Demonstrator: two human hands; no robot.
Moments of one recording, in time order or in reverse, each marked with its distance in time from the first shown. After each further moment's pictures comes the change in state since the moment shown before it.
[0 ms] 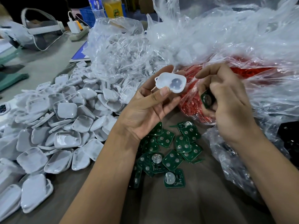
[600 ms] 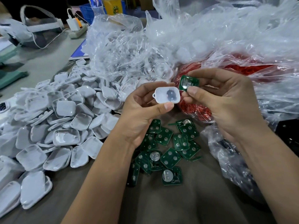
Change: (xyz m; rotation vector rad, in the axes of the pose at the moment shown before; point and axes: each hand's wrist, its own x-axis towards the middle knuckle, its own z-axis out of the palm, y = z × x) left_hand -0.022 -0.010 -0.004 0.401 0.238 0.150; right_hand 0.001 0.000 -0.006 0.109 0.038 0.038
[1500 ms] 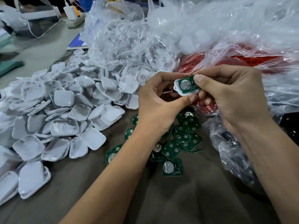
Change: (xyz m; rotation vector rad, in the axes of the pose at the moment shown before) left_hand -0.001 -0.018 0.037 0.362 0.174 0.281; right_hand 0.001 0.002 0.001 -0.109 0.113 0.037
